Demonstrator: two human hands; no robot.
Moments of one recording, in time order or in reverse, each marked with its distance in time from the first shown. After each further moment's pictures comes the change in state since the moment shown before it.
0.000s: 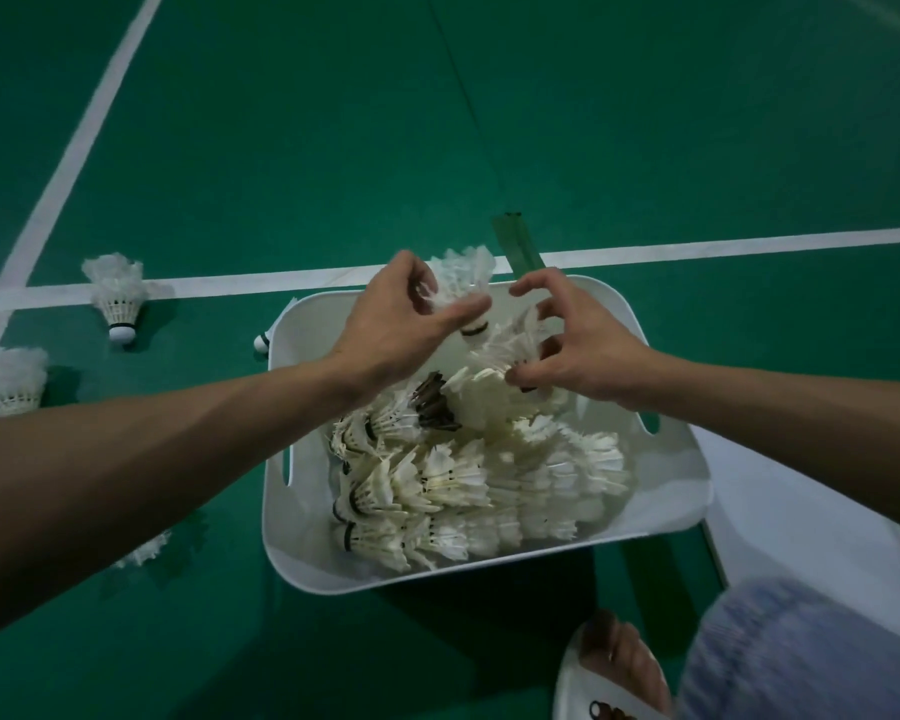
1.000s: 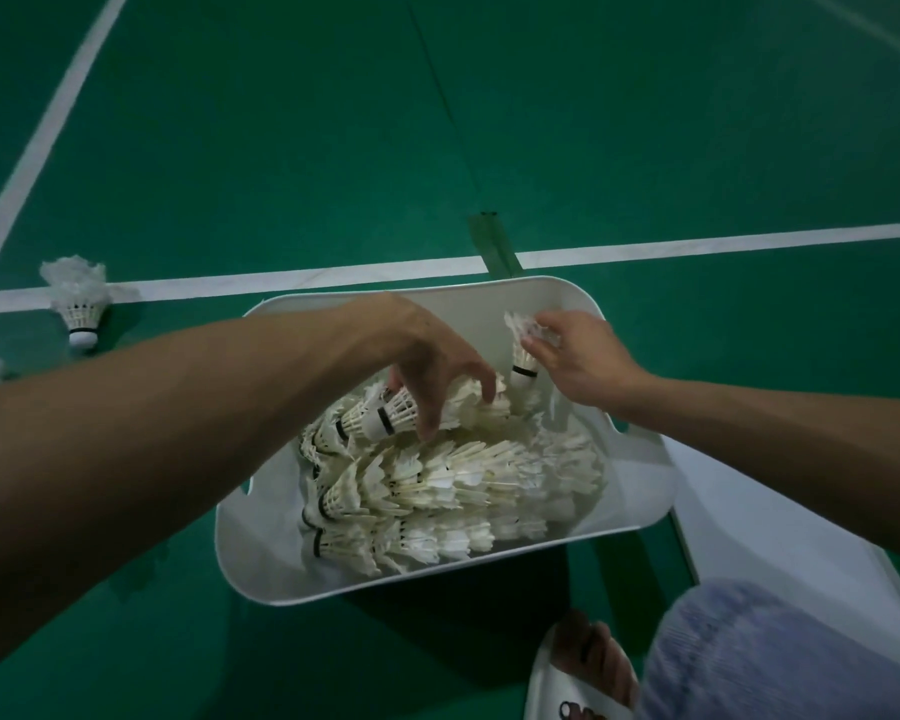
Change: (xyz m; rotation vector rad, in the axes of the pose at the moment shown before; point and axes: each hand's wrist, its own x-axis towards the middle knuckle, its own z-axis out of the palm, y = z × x) left_hand 0.055 0.004 0.049 1.076 -1.206 0.092; right_hand 0.009 0.037 -0.010 -0.481 0.214 0.093
